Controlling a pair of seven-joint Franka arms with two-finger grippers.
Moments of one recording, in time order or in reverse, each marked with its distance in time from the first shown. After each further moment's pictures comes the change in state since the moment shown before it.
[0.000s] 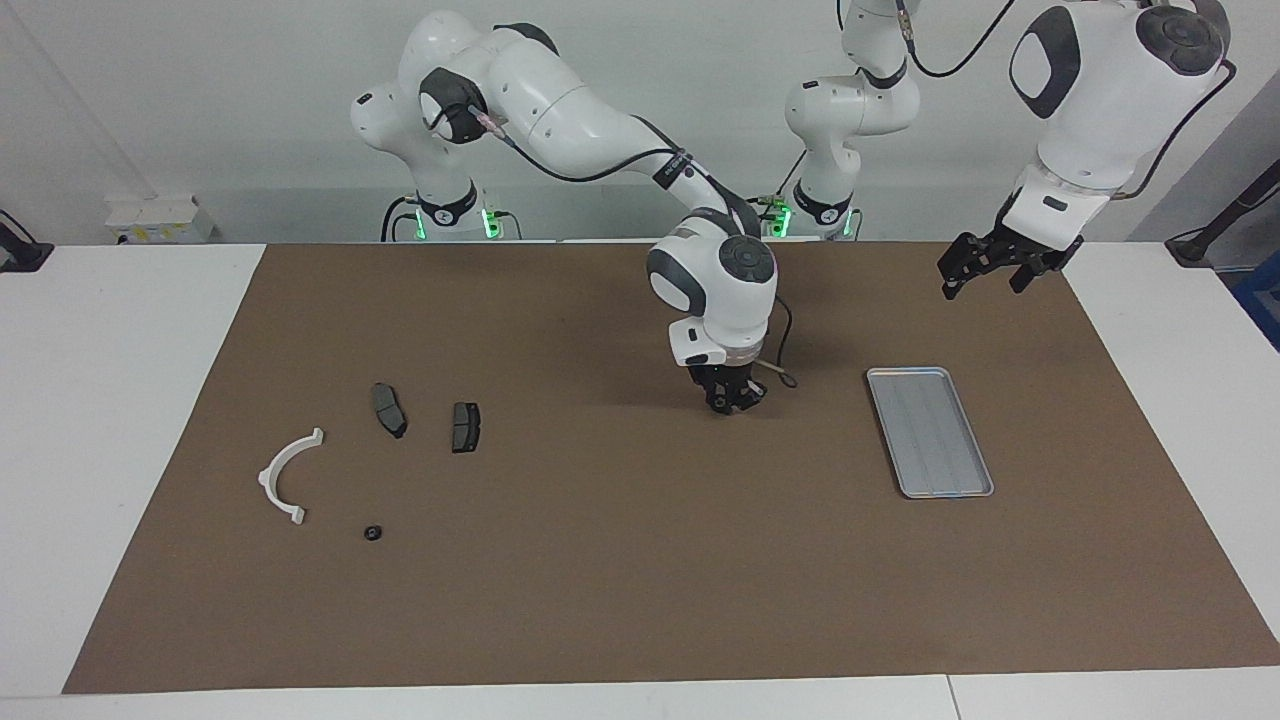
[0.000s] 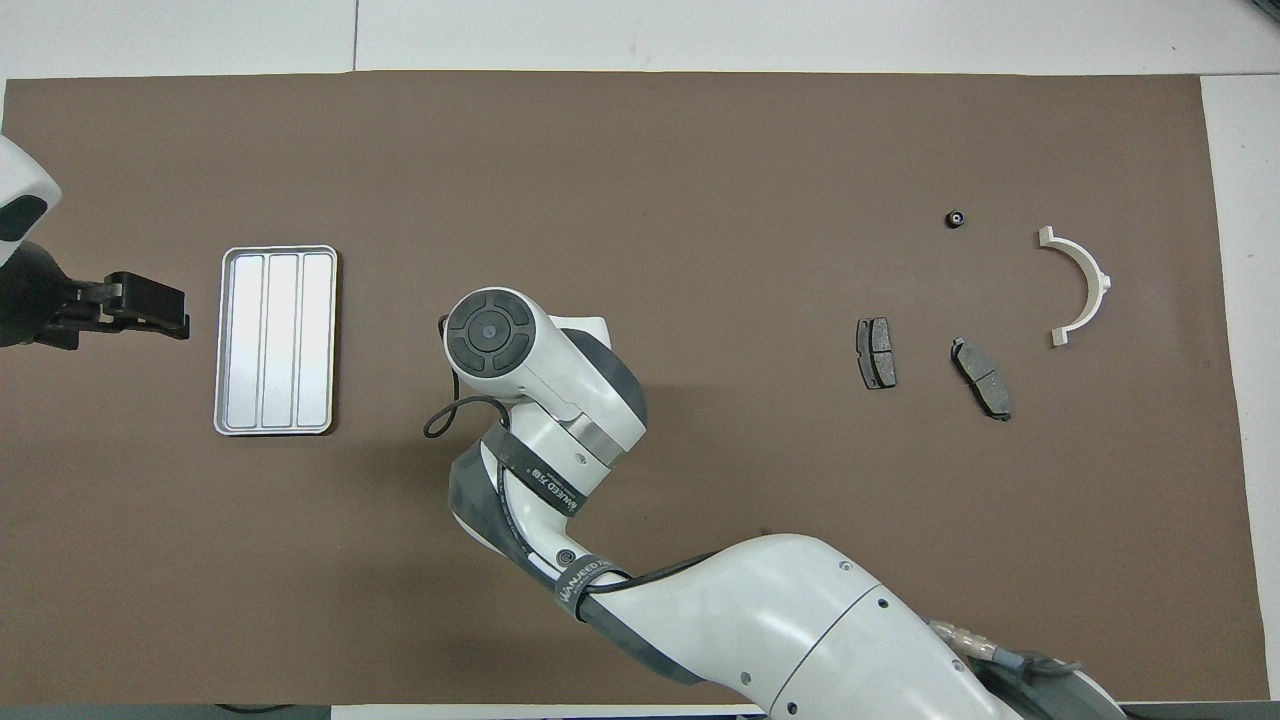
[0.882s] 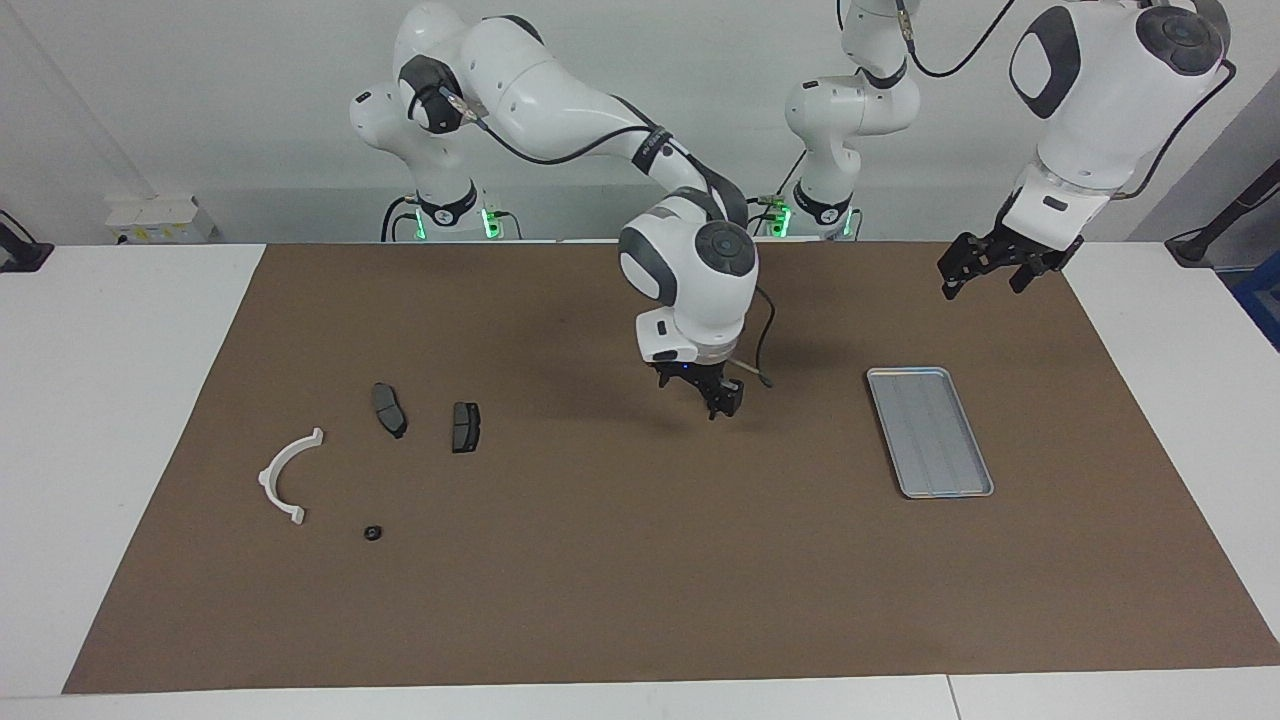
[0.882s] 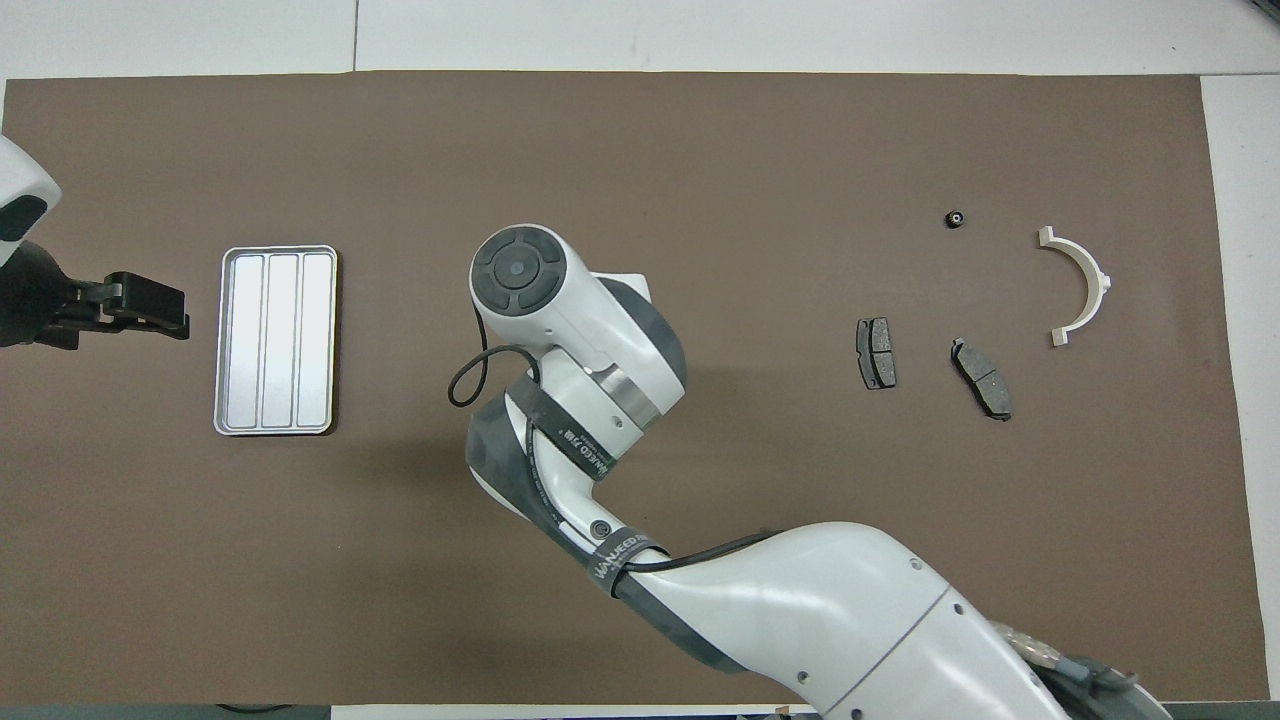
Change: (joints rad) left arm 0.000 0.000 0.000 0.000 0.000 0.000 0.000; right arm -0.119 -0.118 -0.021 0.100 -0.004 -0.267 -0.187
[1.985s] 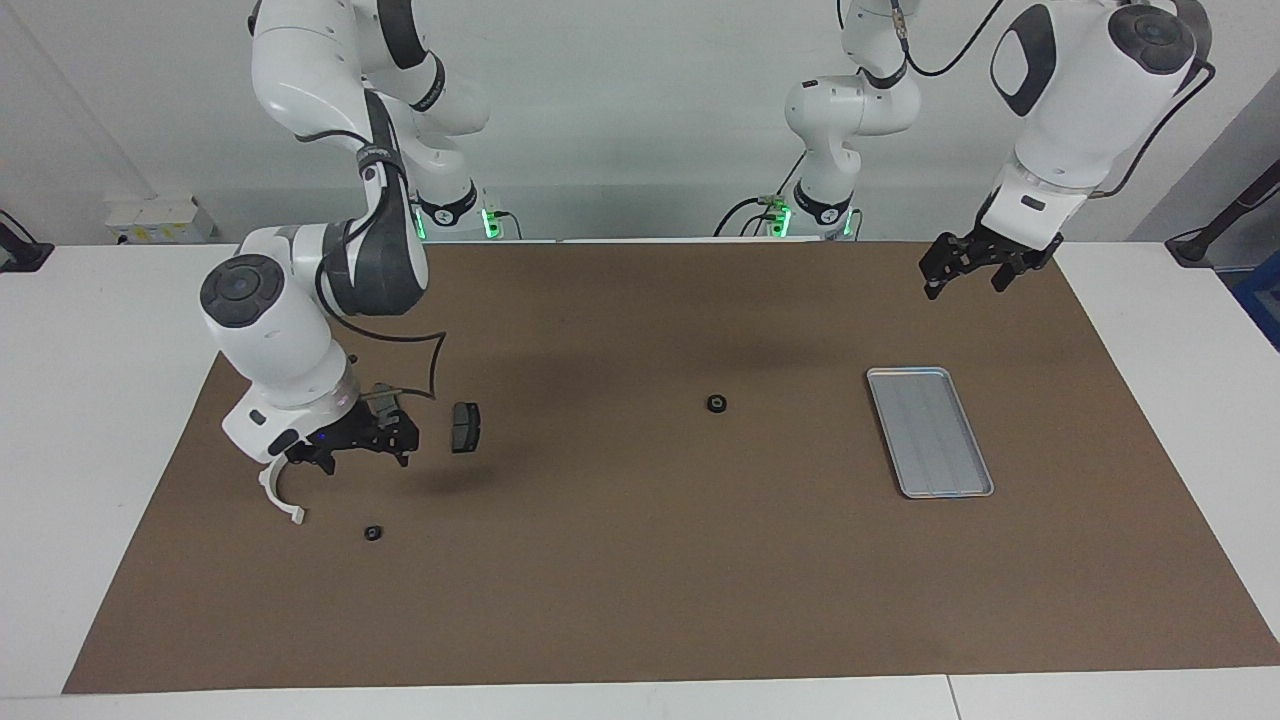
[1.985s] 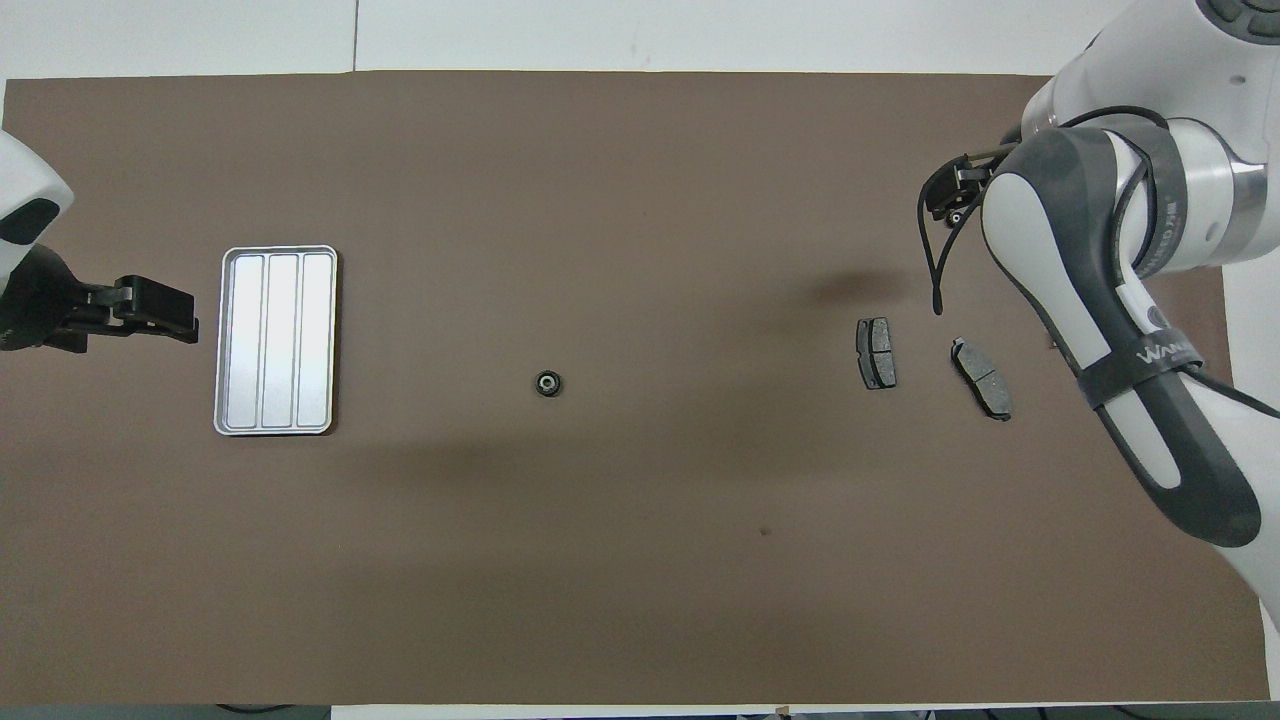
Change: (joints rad) left arm -0.066 -0.004 -0.007 -0.019 -0.013 0.026 -0.124; right arm -0.609 -0.196 0.000 -0.311 0.003 0.177 -1.301
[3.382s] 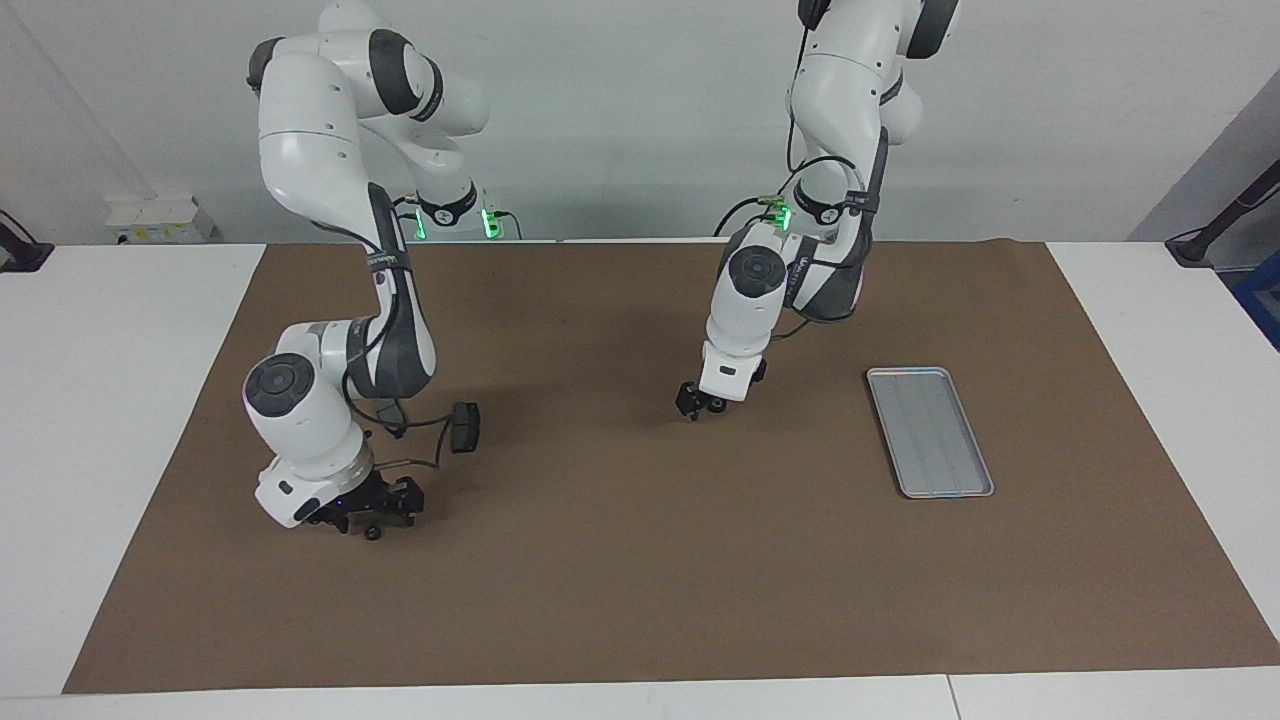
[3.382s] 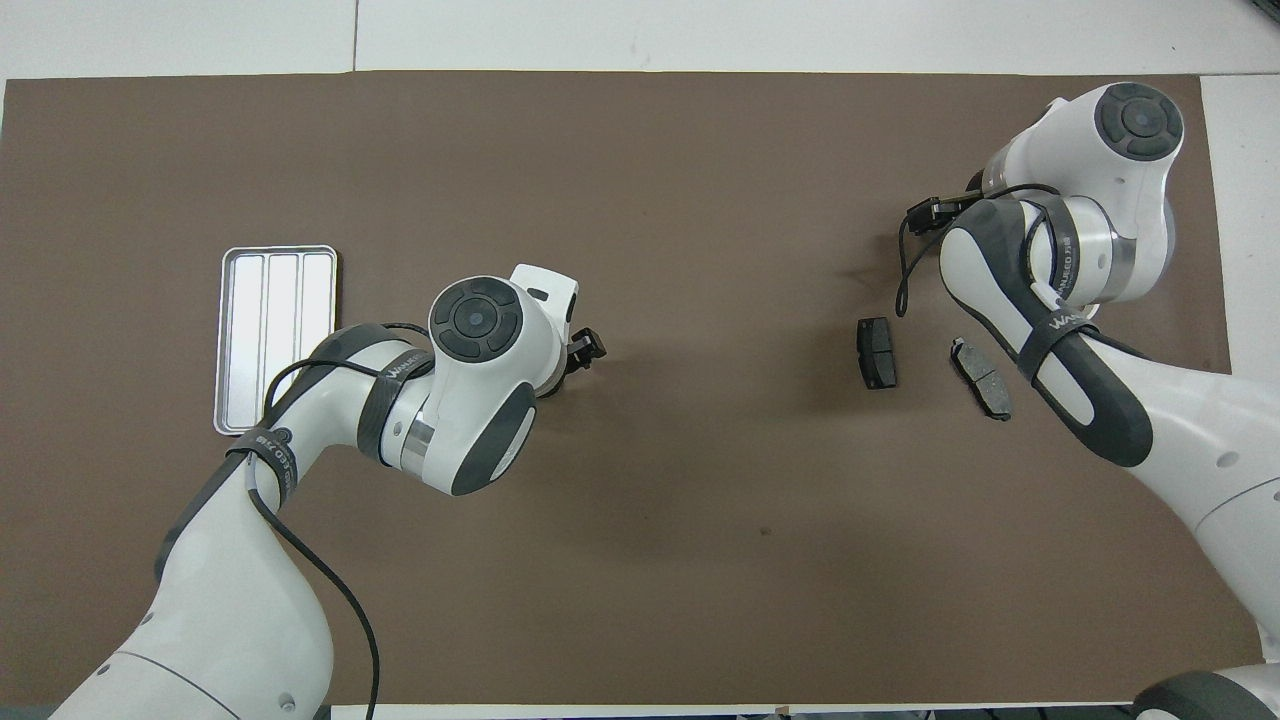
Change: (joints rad) left arm -0.445 0.372 0.004 -0.272 -0.032 0.683 -0.736; right arm -0.027 0.178 -0.002 -0.049 -0.028 0.275 -0.001
